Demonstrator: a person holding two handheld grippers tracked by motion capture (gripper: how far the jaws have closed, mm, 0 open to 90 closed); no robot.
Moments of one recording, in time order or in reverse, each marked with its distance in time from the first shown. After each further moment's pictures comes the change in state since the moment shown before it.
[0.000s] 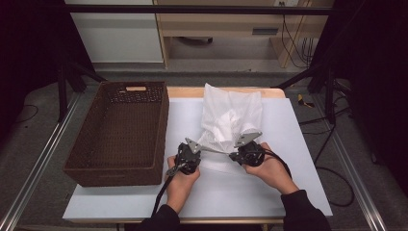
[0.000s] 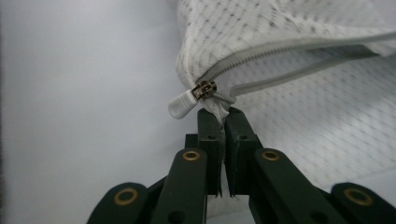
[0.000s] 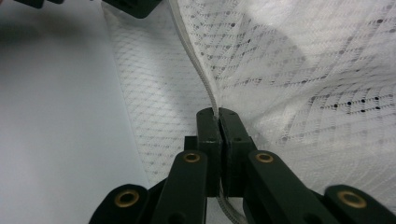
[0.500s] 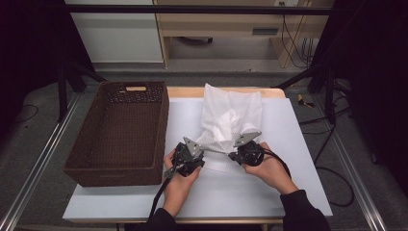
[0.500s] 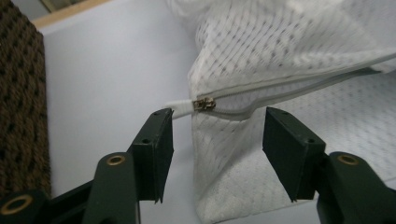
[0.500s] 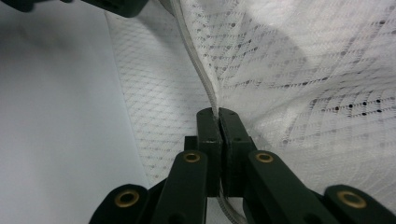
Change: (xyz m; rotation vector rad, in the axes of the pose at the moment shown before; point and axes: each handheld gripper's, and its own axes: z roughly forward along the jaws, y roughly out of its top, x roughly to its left) left arm 0.004 0.004 -0.006 -0.057 0.075 0.024; right arm 0.000 0.002 0.001 -0.004 0.003 0.007
